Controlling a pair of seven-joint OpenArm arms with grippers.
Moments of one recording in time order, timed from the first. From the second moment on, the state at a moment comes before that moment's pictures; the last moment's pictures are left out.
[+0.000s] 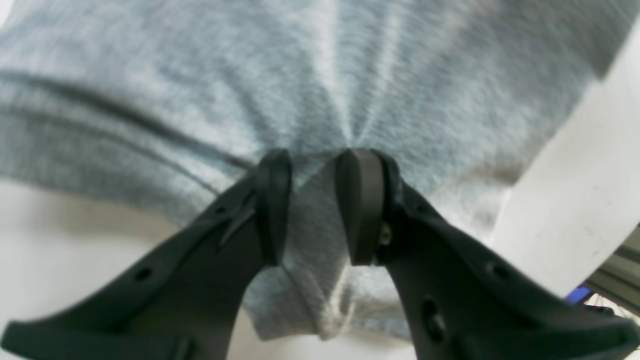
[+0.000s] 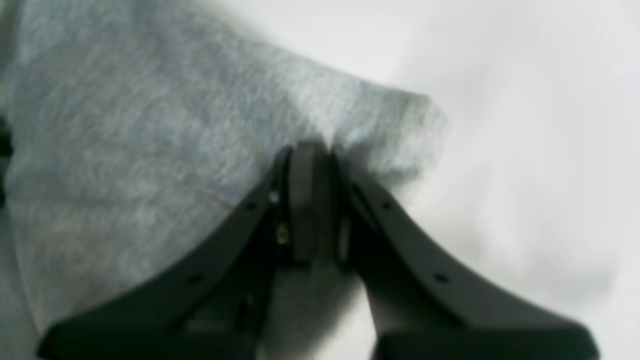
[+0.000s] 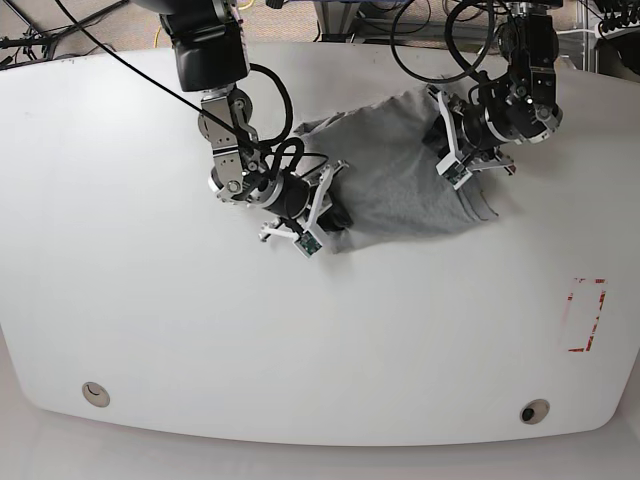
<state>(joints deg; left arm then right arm) 13.9 -12.6 -5.7 103.0 -14.1 -43.1 56.3 6.9 0.3 -8.1 71.2 4.2 37.0 -25.6</state>
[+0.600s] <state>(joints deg) -3.1 -17.0 -5.7 86.5 -13.9 -43.5 56.7 -7.2 0.8 -3.8 84.8 3.7 36.8 -28.0</state>
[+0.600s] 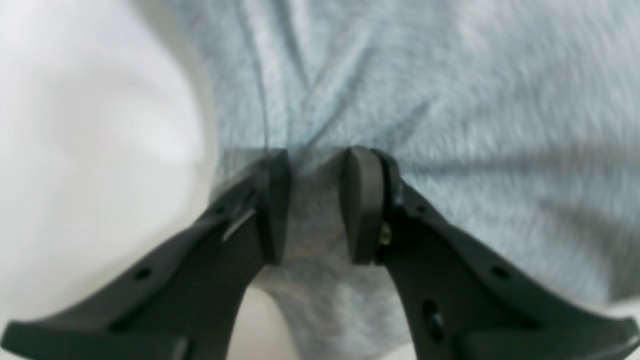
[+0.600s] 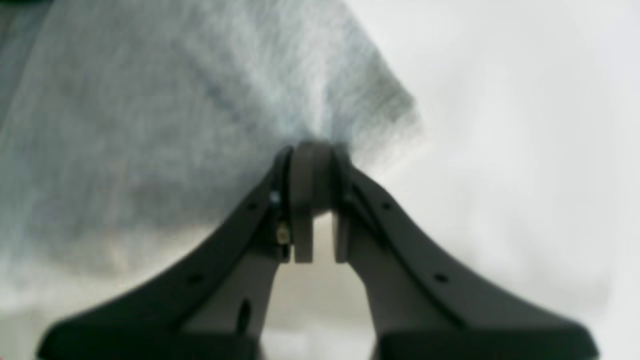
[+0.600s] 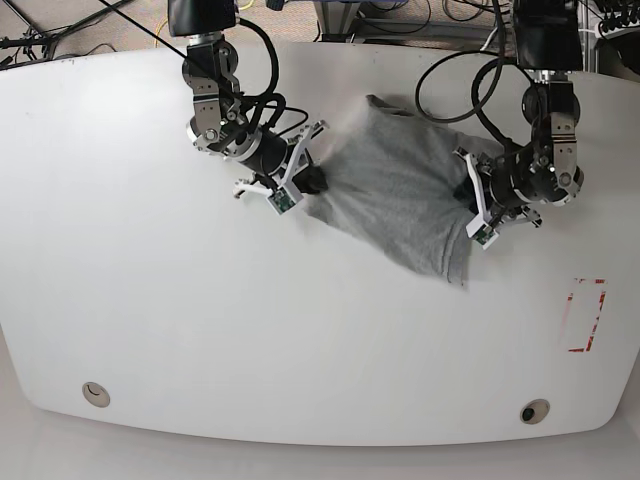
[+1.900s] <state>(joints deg) 6.2 -6.6 -5.8 102.5 -12.0 -43.0 62.4 1.2 -3.2 -3.5 88.6 1.8 36.3 -42.3</state>
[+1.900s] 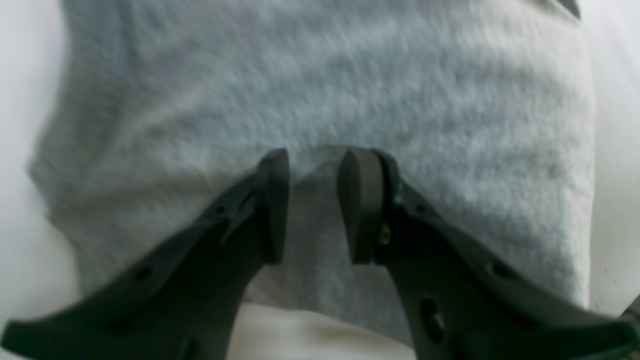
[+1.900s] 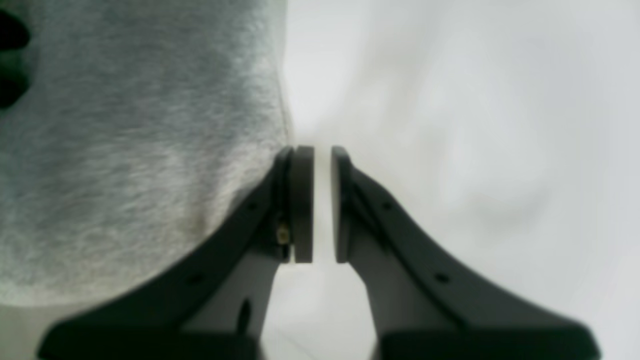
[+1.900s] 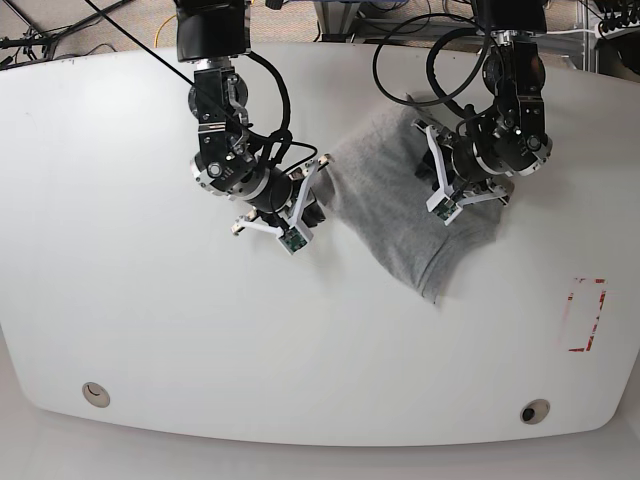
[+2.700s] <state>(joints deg) 4.8 -16.4 -6.0 97.2 -13.6 -43.0 61.4 -11.8 -4.3 -9.4 88.7 3.7 29.5 -32.1</state>
